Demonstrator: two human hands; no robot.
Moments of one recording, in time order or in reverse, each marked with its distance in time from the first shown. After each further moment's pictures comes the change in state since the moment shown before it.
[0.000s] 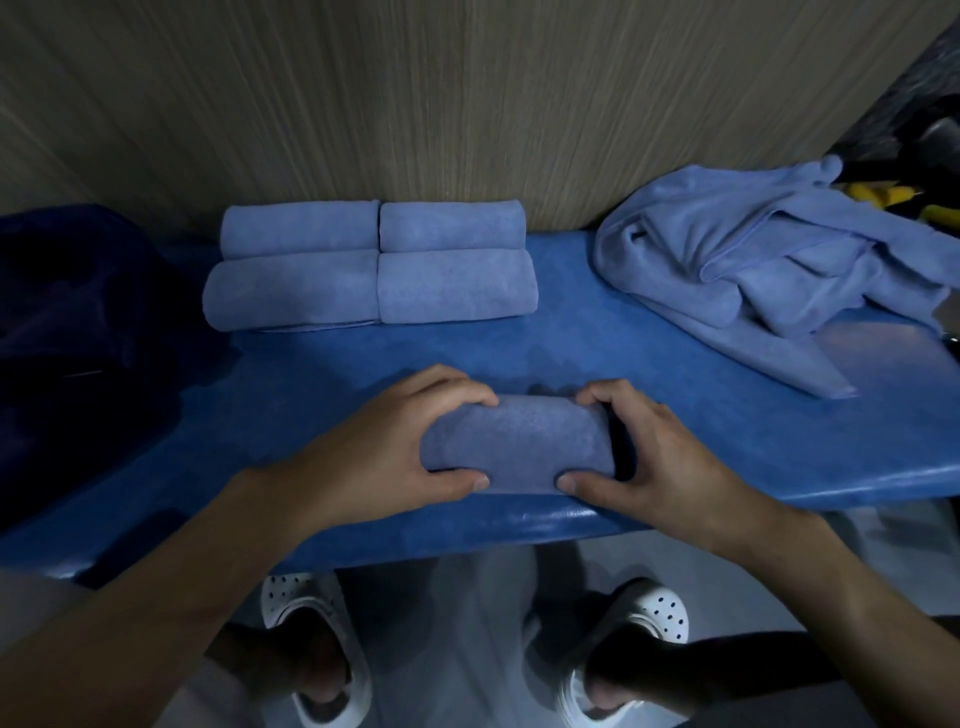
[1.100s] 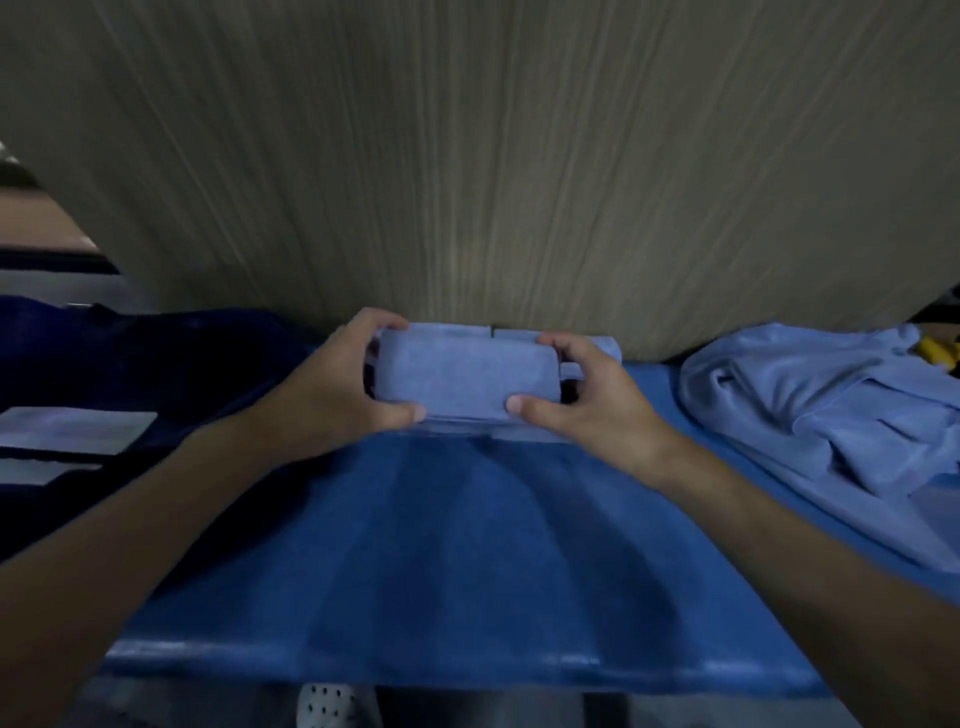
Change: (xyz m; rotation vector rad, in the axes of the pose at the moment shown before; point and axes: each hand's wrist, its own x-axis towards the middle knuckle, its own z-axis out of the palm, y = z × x) left_hand -0.010 -0.056 -0.158 -0.160 0.345 -0.303; right_hand 0.163 -0.106 0.003 0.364 0.108 0.031
